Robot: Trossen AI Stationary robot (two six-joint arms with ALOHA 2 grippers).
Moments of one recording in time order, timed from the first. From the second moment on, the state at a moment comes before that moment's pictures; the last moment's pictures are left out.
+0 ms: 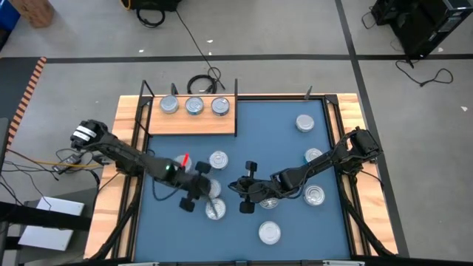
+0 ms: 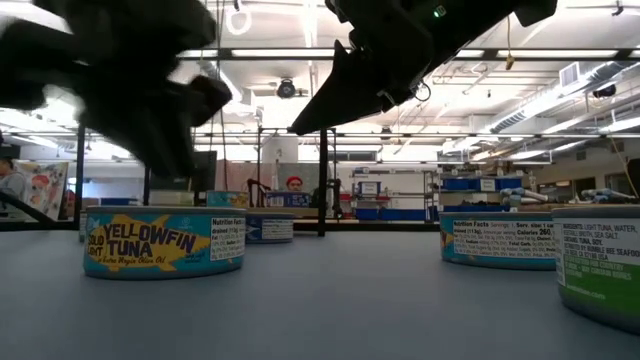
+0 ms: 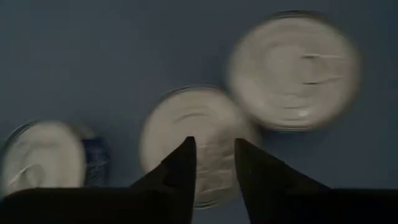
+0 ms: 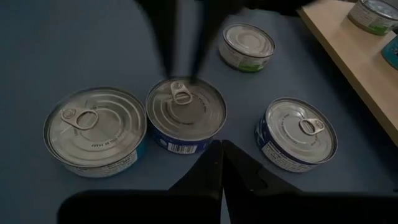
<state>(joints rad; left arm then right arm) -0.38 1.44 0.82 -0.38 -0.16 0.11 0.35 1.85 1.12 0.07 0.50 0.17</state>
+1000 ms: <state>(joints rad) -0.54 1.60 0.81 -0.36 -0.42 0.15 0.35 1.85 1.12 0.07 0.50 0.15</state>
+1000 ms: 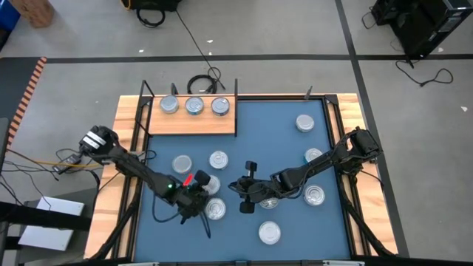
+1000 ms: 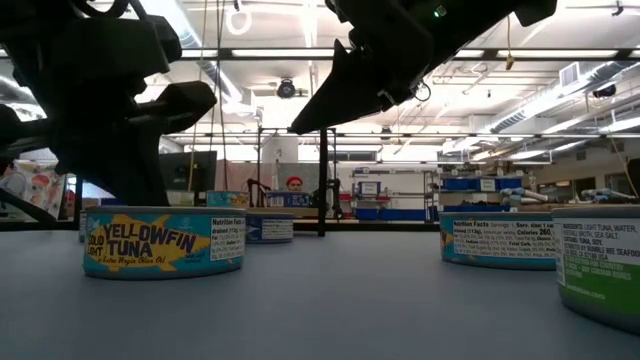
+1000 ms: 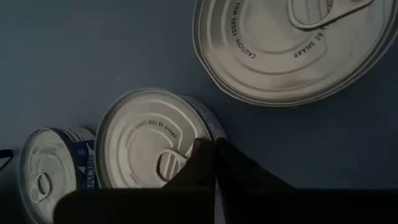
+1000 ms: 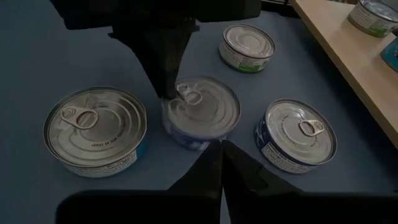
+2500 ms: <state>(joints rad) -0.29 1.38 0.81 -0.16 -0.12 -0.05 0.41 1.99 1.32 -0.14 0.74 -0.36</state>
